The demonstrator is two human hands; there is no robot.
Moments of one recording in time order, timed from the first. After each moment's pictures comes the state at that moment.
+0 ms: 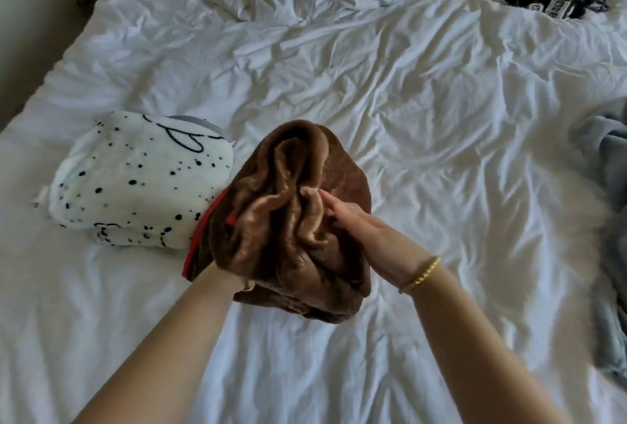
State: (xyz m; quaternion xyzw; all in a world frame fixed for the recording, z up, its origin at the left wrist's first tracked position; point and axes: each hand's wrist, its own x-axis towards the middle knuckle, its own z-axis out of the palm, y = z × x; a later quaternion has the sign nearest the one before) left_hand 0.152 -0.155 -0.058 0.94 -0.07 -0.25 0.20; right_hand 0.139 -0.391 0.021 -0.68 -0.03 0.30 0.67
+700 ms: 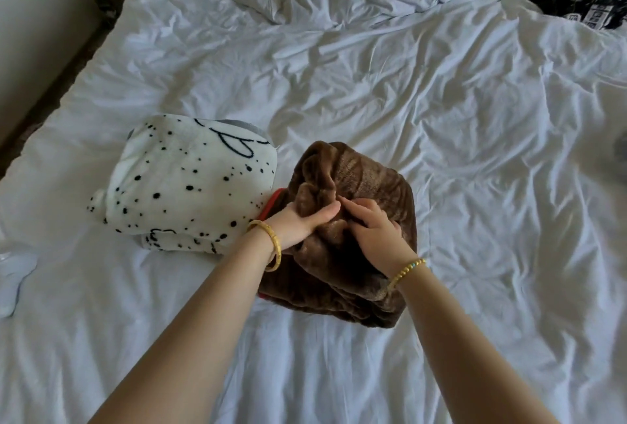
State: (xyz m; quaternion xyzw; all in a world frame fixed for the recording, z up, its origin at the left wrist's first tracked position) left_hand 0.190 -0.134 0.007 0.78 0.09 -0.35 0.51; right_hand 0.163 -0.291 0.001 -0.87 0.03 0.19 0.45
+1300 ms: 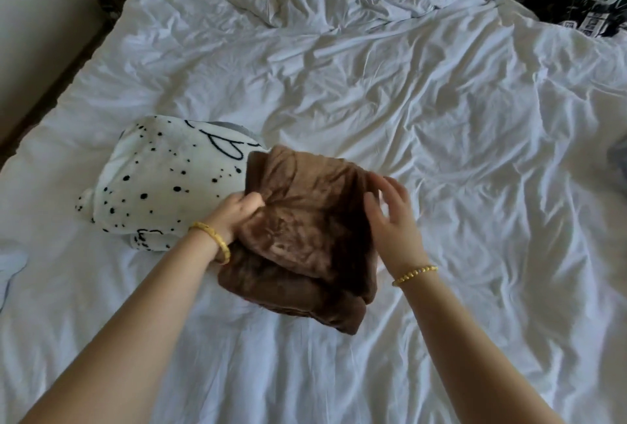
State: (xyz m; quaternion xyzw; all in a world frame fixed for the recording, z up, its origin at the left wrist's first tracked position) left_hand 0.198 -0.099 0.021 0.85 0.16 -0.19 0.46; right_hand 0.168 -0.319 0.008 -0.81 0.09 -0.01 0.57
